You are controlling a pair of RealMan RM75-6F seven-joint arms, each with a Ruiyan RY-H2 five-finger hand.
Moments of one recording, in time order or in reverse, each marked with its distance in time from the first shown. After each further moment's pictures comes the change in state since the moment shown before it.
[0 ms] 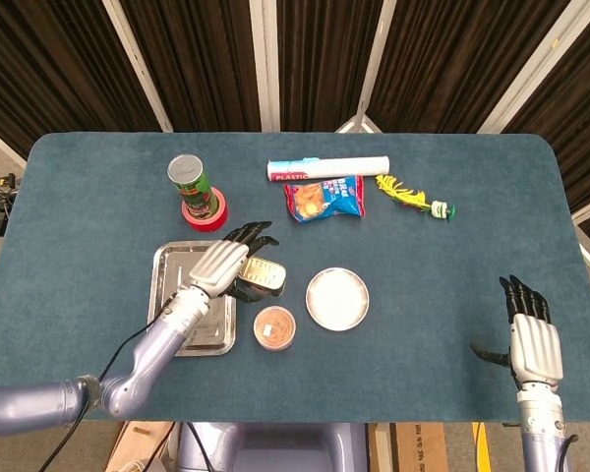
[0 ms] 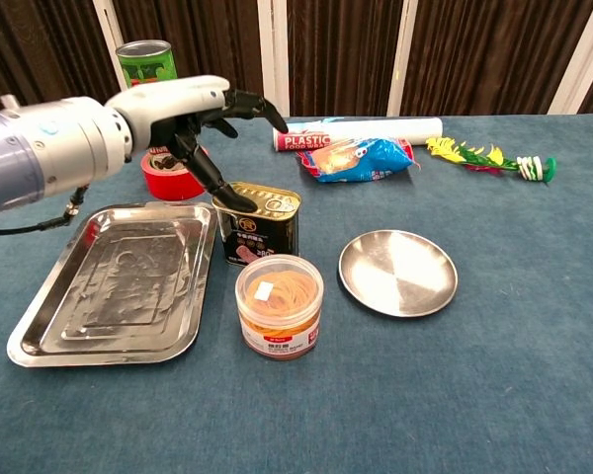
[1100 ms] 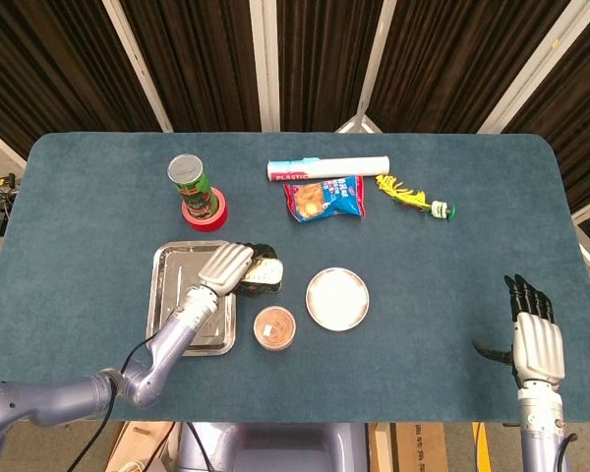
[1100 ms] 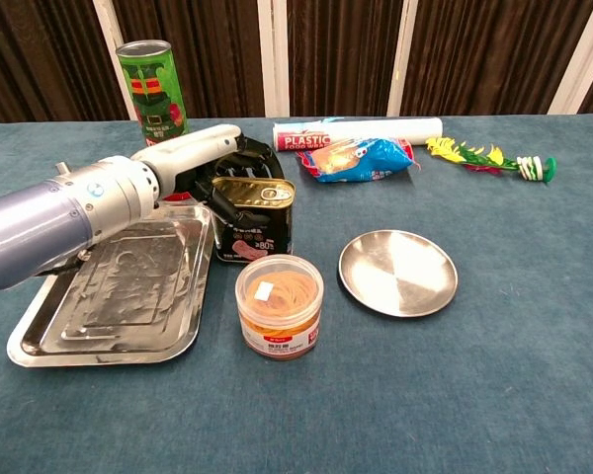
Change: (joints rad) left arm -0.011 -0.184 0.057 0.330 0.188 0.022 -0.193; right arm -0.005 -0.013 0.022 0.004 0.024 -0.001 0.002
